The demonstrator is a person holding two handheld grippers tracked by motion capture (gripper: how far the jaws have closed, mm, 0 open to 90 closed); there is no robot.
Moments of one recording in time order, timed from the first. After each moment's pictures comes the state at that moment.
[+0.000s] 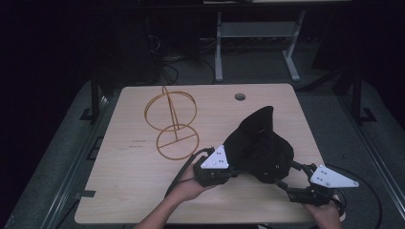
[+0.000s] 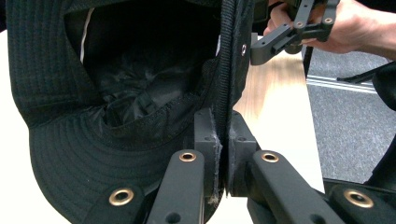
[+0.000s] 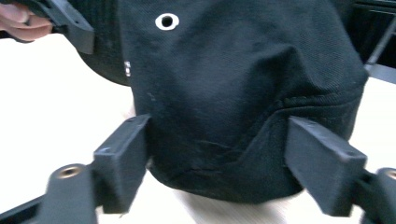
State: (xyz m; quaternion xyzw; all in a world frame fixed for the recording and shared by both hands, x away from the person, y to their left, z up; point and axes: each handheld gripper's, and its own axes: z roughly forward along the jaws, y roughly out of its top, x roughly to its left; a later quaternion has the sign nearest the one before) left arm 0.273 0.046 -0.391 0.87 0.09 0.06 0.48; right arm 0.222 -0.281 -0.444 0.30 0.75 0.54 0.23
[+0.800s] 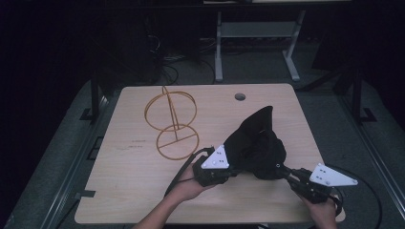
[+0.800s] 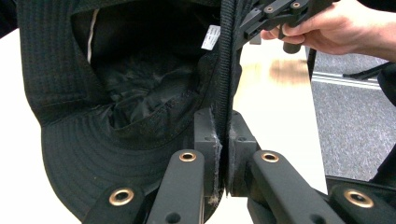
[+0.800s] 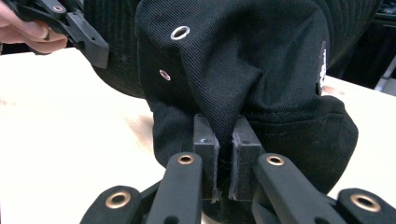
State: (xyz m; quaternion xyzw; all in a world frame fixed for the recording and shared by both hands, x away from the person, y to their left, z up) left arm 0.272 0.048 -0.386 0.87 0.09 0.07 0.48; right arm 0.226 -0.277 -0.440 0.28 0.74 0.57 0.22
